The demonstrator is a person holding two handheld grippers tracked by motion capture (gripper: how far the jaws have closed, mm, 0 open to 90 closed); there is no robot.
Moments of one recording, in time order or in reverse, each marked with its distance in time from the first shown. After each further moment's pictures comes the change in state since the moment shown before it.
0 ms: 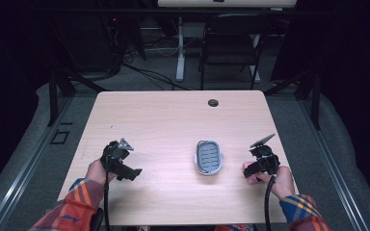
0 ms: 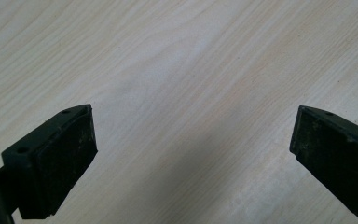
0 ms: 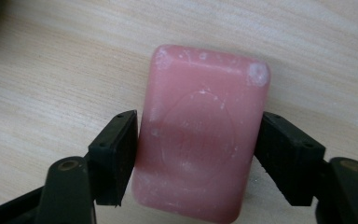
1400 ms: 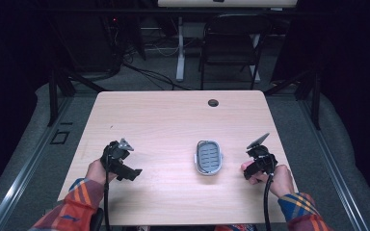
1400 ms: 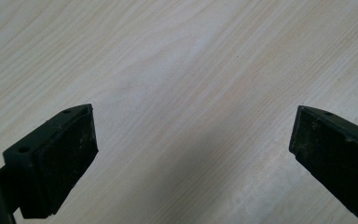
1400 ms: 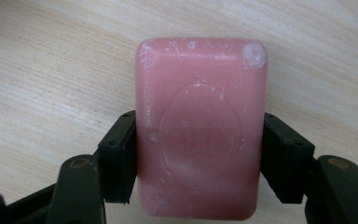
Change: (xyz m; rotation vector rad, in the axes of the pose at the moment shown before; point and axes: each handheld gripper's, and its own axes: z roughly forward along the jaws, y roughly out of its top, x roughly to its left) left arm 0.000 0.000 0.000 0.005 -0.003 0.006; right arm 0.005 0.006 0.006 0.062 -0.039 -0.058
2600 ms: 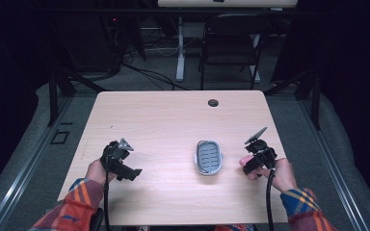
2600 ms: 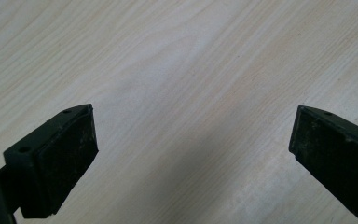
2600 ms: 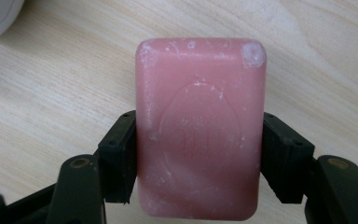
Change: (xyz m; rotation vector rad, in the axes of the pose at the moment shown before) left arm 0.000 0.000 0.000 0.000 0.000 0.000; right arm 0.005 0.012 -0.020 -0.027 0.009 -0.099
